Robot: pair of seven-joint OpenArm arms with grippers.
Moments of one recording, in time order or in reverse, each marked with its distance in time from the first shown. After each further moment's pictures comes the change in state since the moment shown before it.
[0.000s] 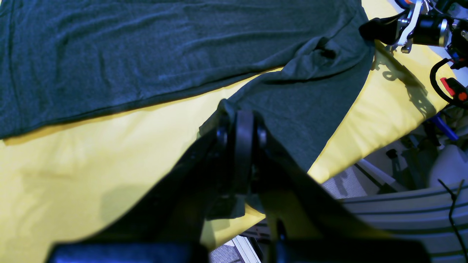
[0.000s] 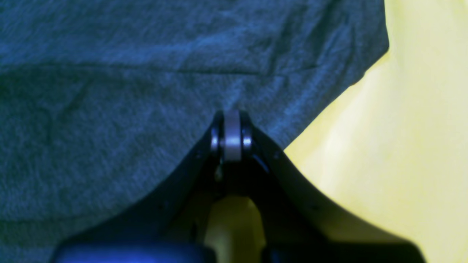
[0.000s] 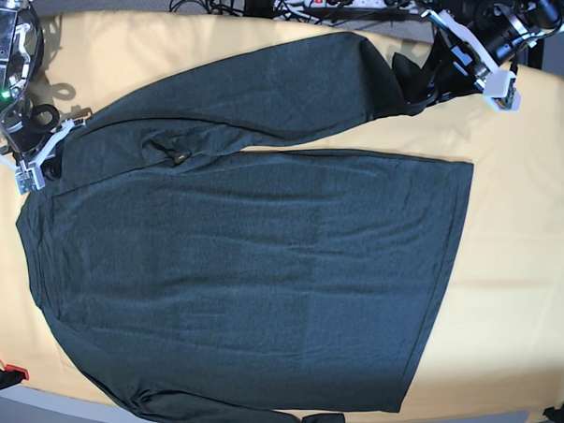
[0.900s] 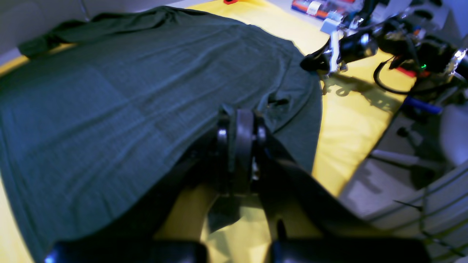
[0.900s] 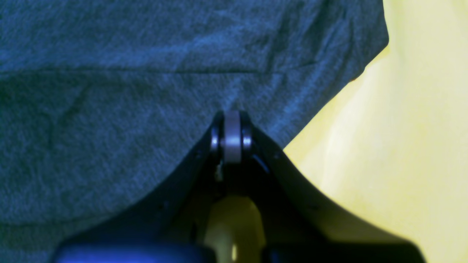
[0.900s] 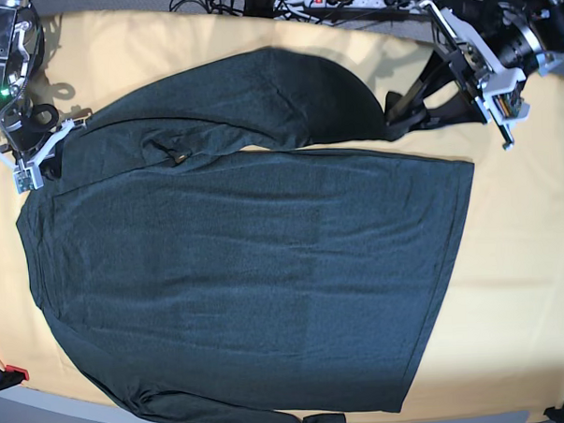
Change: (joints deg) left arm -10.2 -6.2 0.0 10.5 -3.6 -6.2 -1.3; right arm -0.6 0.0 0.0 0.0 1.5 -0.1 -2.0
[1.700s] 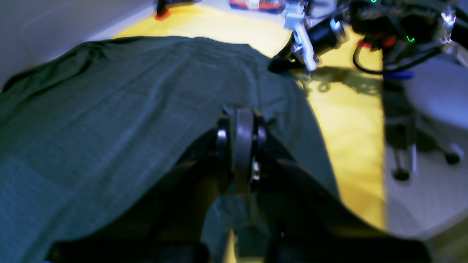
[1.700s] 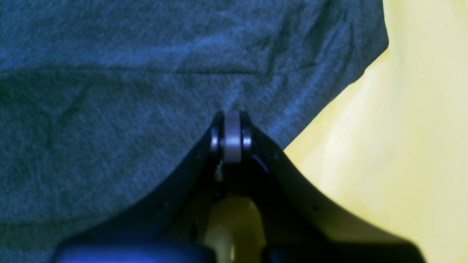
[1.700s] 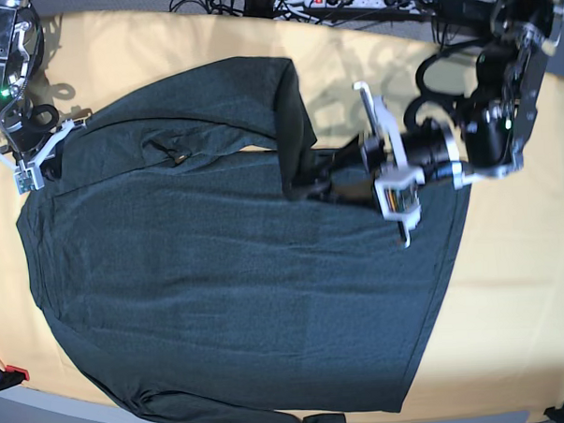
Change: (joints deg) left arm -41.8 -0.8 42.3 -20.7 10.5 -0.1 -4.5; right arm 0.0 0.0 0.1 0.0 -0.2 0.0 -1.1
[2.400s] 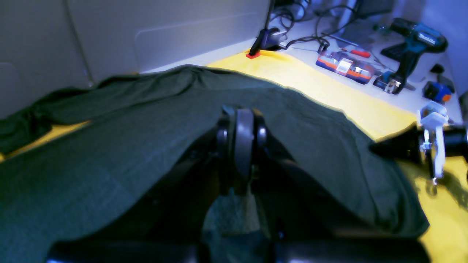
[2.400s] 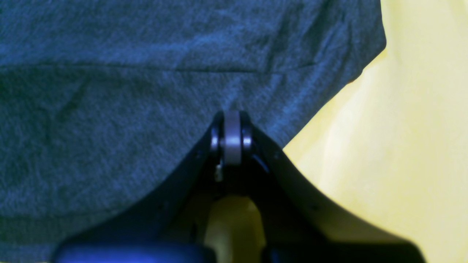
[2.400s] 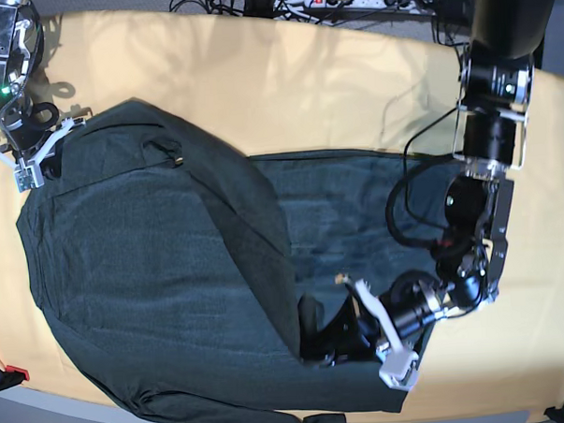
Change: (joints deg) left arm -28.9 16.2 0.1 -39.7 -0.5 0.1 0.0; right arm -0.7 0.0 0.0 0.0 -1.3 0.0 0.2
